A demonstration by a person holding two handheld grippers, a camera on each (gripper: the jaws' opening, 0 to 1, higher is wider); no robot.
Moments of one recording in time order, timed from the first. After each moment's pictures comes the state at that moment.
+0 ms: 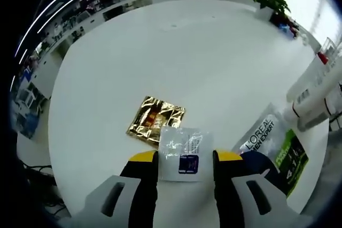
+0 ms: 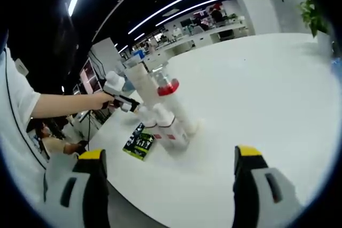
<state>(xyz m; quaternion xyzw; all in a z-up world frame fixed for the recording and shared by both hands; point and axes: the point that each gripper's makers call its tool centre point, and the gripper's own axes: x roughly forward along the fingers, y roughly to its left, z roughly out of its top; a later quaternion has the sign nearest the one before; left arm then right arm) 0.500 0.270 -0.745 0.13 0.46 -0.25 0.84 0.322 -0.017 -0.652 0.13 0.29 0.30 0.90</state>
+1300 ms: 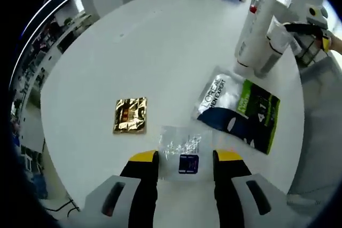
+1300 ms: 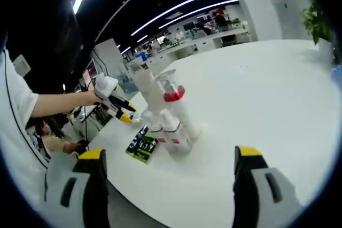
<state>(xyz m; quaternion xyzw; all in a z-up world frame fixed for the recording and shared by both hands) 0.440 0.273 -0.719 0.26 0.45 -0.42 0.74 0.319 -0.016 -0.638 0.11 0.27 0.31 0.91</state>
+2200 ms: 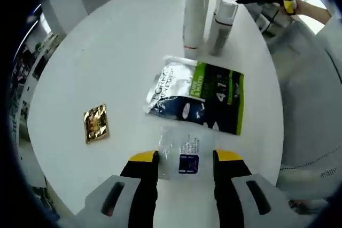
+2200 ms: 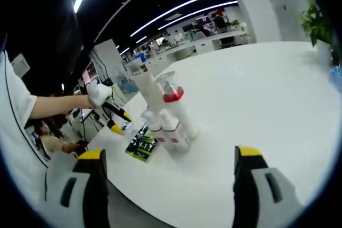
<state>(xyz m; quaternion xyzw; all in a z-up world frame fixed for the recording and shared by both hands) 0.384 0.261 -0.726 0.31 0.44 -0.51 0.67 0.312 -0.021 -0.634 0.11 0.27 0.30 0.91</state>
